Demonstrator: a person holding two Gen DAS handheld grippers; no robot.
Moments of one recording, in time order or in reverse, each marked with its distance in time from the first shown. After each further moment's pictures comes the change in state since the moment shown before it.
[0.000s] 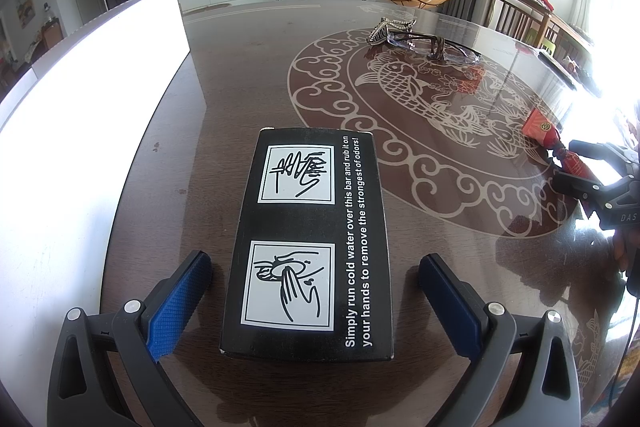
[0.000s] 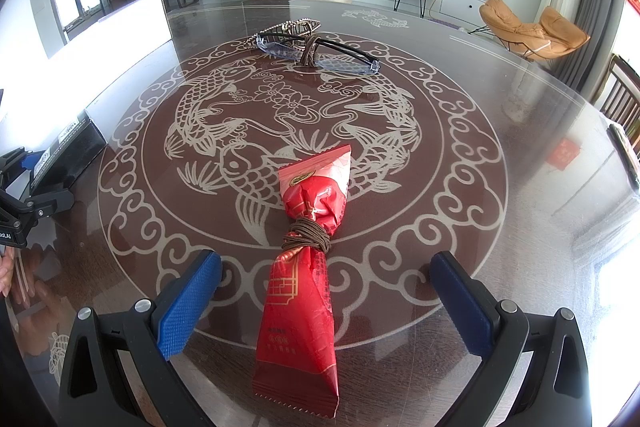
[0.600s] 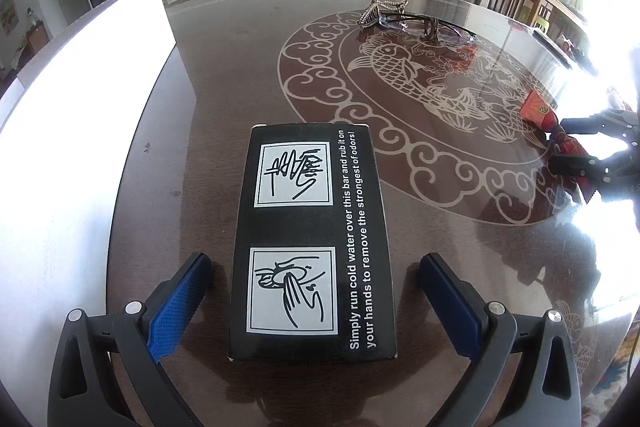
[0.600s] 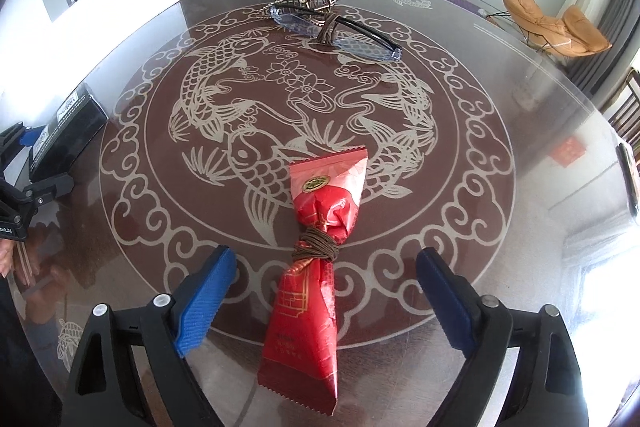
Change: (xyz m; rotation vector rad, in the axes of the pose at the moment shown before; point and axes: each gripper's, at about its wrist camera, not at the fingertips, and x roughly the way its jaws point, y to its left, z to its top) left arm 0.006 -0.004 0.009 0.046 0.091 -0.014; right arm 0.003 0.012 0.026 -0.087 0.194 0.019
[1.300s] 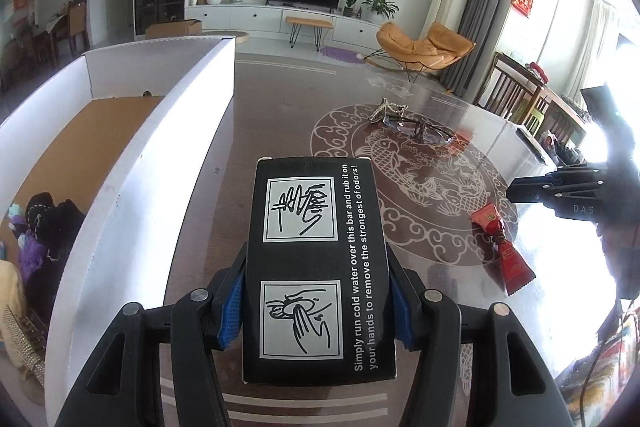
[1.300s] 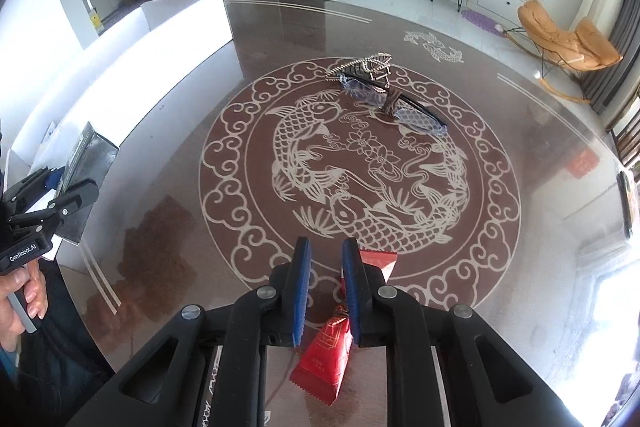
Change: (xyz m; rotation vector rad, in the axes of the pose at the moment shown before) left arm -0.109 0.020 -0.037 -0.207 -0.261 -0.078; right arm -0.077 0.058 0.034 -0.052 -0.056 0.040
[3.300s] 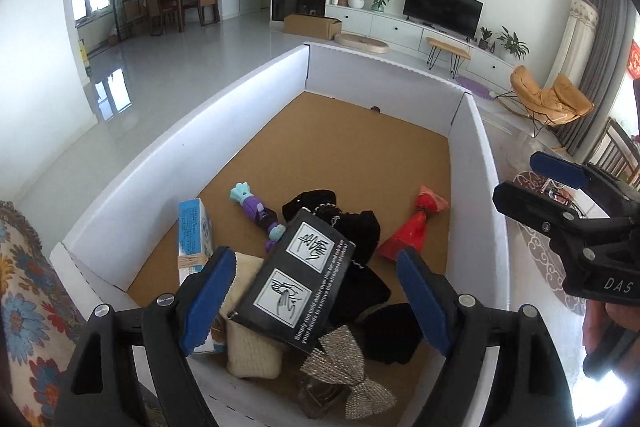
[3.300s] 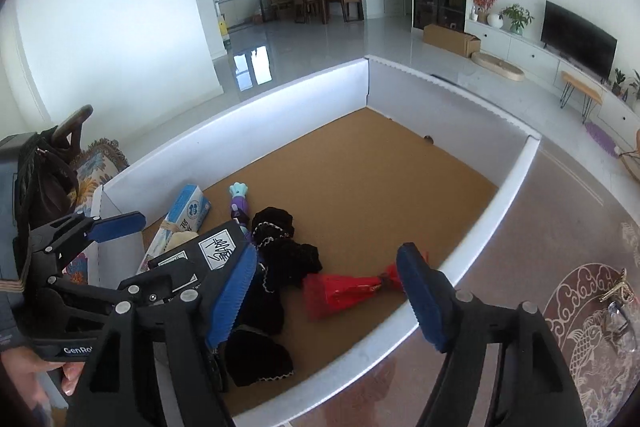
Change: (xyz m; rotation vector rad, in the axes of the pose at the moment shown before) left arm -0.096 0.202 -0.001 -0.252 -0.044 0.365; right arm 0.020 0.293 0.120 -0.251 -0.364 0.271
